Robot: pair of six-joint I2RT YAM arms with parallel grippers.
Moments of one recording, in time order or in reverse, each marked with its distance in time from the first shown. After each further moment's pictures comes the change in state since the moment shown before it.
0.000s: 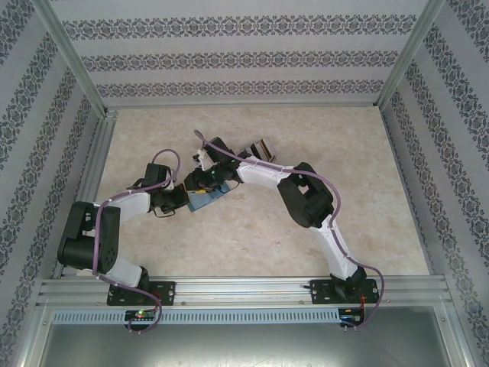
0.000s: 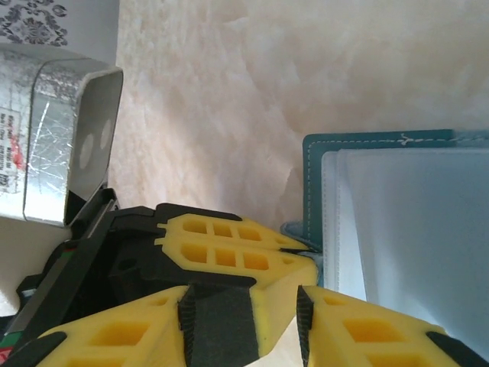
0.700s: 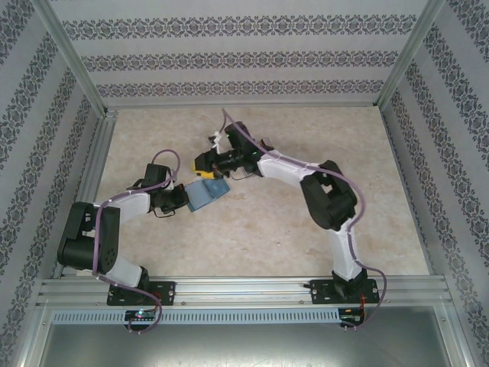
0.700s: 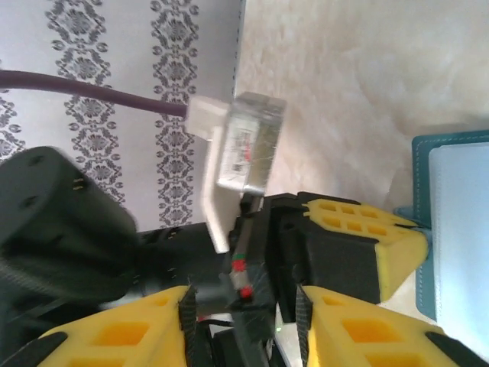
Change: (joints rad) left arm 0.000 -0.007 -0.004 0.004 -0.002 -0.003; right arm -0.121 -0.238 -0.179 0.167 -0.095 0.168
